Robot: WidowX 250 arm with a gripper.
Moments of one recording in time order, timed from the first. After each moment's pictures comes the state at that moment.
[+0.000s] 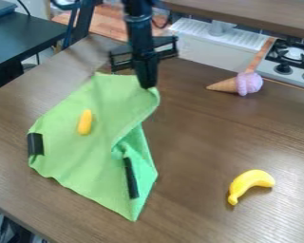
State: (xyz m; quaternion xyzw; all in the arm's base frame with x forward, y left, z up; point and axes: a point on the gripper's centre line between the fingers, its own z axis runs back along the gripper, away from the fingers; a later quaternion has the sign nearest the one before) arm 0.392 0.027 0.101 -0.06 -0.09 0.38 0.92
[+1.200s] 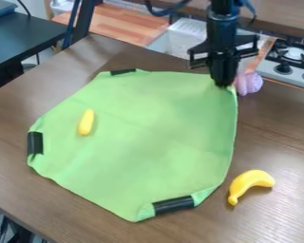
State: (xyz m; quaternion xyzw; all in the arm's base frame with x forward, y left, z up) arm 0.452 -0.067 0.100 -0.08 -0.09 0.34 0.93
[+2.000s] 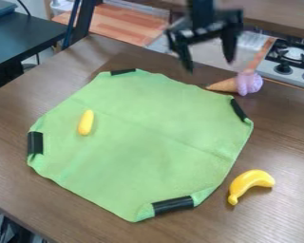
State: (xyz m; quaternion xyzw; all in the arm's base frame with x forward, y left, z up) arm 0.414 -0.042 0.152 -0.12 -0.13 0.29 0.94
